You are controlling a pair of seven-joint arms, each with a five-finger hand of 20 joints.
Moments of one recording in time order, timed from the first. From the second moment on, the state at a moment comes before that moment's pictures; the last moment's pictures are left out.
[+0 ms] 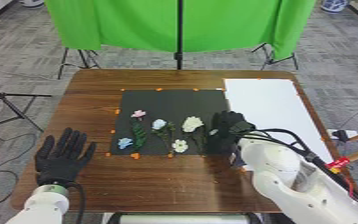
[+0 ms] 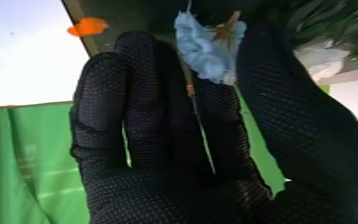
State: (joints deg) left arm 125.6 -59.8 -92.2 -123.1 -11.1 24.6 23.0; right arm -79.3 -47.1 50.1 -112.4 -126.9 -14.4 29.8
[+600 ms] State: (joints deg) left arm 125.6 -59.8 -92.4 -122.9 -11.9 24.5 23.0; right arm -83.6 -45.7 56.1 -117.0 -121.9 -5.2 32.1
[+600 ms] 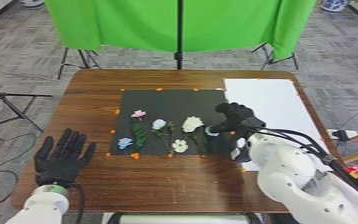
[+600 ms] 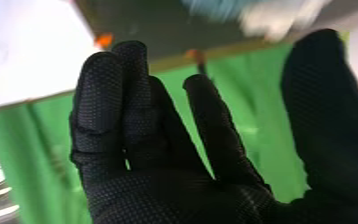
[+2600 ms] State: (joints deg) left arm 116.7 -52.8 -93.9 -118.8 7.6 11.7 24.5; right arm -111.0 -60.8 97.9 -122.4 -47.1 4.6 3.3
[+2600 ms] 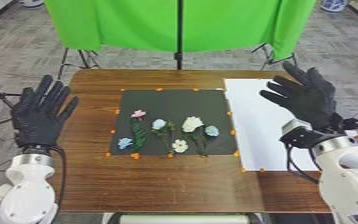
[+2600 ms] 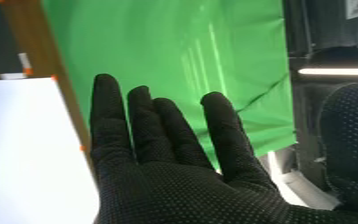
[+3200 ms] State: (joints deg) left arm 126.6 -55.1 -102.4 -124.2 5.3 11.0 27.4; right arm -112.3 -60.0 100.2 -126.5 -45.2 2.9 2.2
